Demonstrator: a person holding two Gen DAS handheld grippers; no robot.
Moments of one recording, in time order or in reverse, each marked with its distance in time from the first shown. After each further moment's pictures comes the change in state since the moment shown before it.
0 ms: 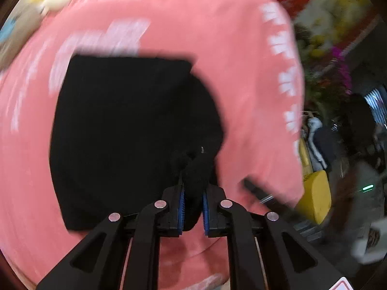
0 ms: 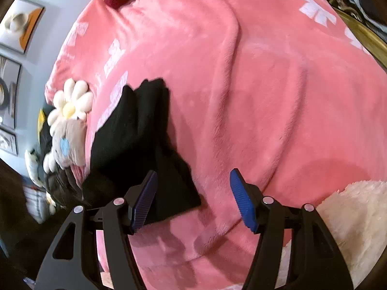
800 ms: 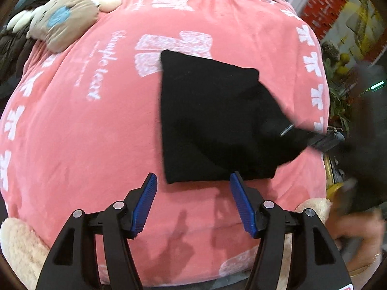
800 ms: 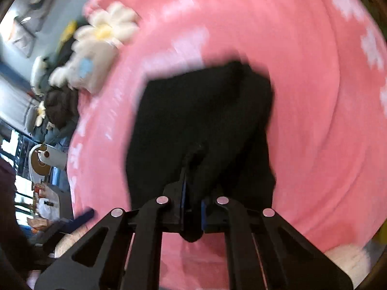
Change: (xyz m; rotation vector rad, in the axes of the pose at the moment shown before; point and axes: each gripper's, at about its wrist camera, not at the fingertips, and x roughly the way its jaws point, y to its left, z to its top) left arm -0.094 0.078 -0.050 -0.064 -0.096 0.158; right arm 0.006 0.151 0.000 -0.545 0.114 0.014
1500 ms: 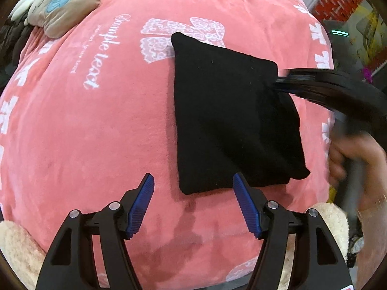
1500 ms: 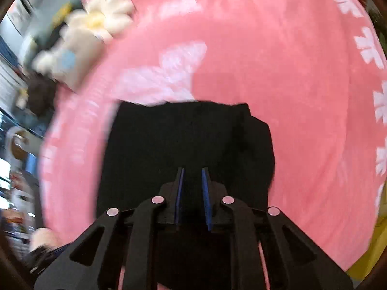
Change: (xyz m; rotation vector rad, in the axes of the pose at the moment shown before) left arm 0.036 0.017 0.014 -0.022 0.066 0.005; right arm 0.123 -0.018 0.070 -0.089 0.162 -0.242
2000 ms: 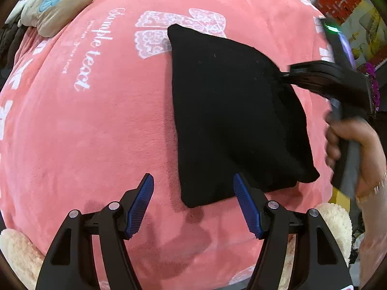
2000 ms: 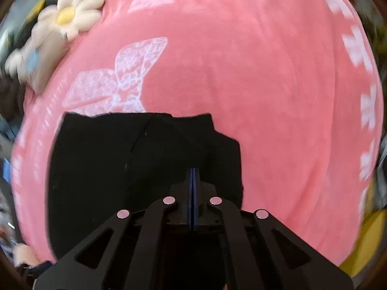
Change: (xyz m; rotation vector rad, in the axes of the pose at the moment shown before) left arm 0.020 0.000 0.014 0.006 0.050 -0.005; right arm -0.017 -0.026 -0.002 0.058 -0.074 0.007
